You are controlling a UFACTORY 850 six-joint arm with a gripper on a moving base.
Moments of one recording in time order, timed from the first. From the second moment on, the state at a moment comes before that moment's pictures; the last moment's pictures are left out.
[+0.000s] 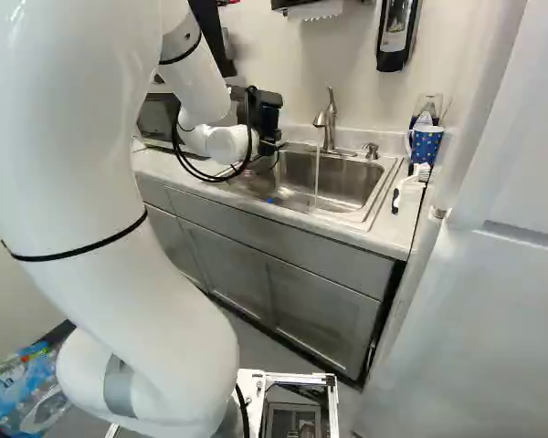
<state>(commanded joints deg) -2.0 -6.9 -47.3 5.4 41.6 4.2</state>
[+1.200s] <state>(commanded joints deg) 0.7 -13.3 -54.4 5.4 42.4 -7.2</state>
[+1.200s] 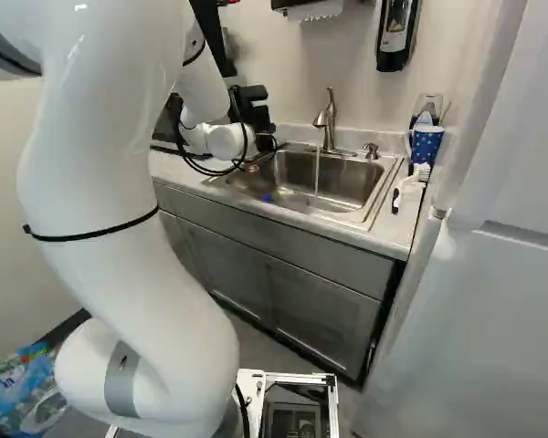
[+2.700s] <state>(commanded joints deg) 6.8 -30.9 -73.1 13.4 44.8 -7.2</state>
